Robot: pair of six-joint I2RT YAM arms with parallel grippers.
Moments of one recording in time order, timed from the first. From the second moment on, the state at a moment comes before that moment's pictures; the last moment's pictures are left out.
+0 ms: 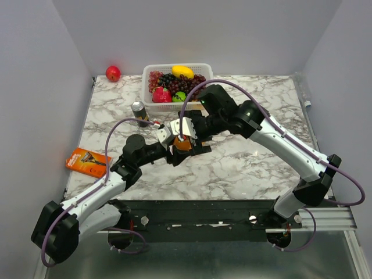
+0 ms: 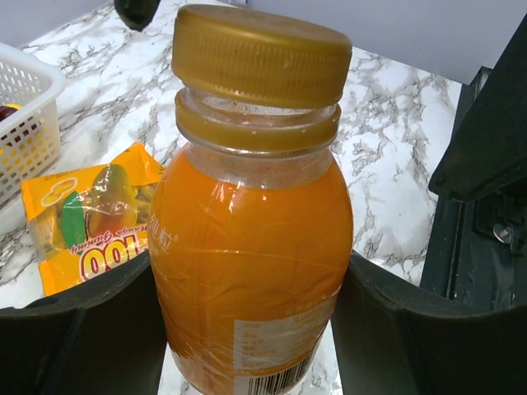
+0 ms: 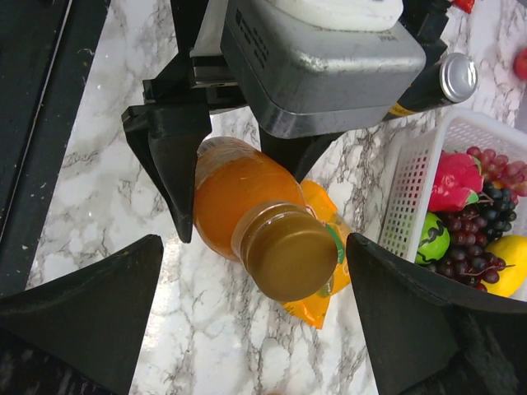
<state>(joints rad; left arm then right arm) -0.58 0.97 0.46 0.45 0.54 -0.06 0.92 1.59 1.81 -1.02 -0.43 -0.97</state>
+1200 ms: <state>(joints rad) -0.56 0.98 0.47 0.46 0.57 -0.10 0.92 1.57 1.76 -1.03 -0.35 -0.95</state>
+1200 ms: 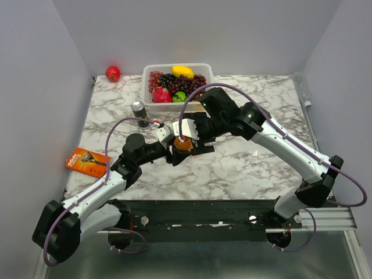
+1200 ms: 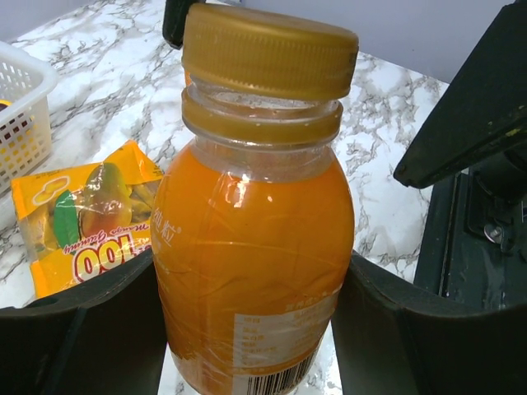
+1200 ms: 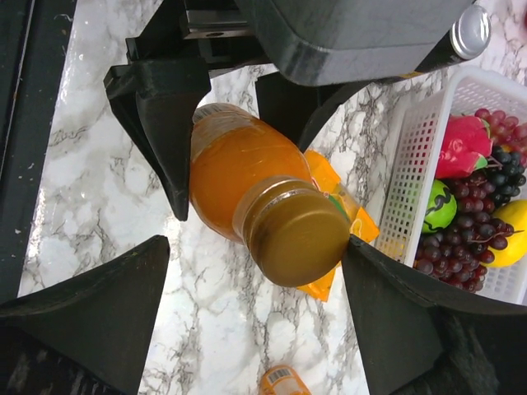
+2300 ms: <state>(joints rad) -0.57 1.00 0.51 0.42 0.58 -0.05 0.87 1.59 1.92 -1.09 -0.51 -0.91</state>
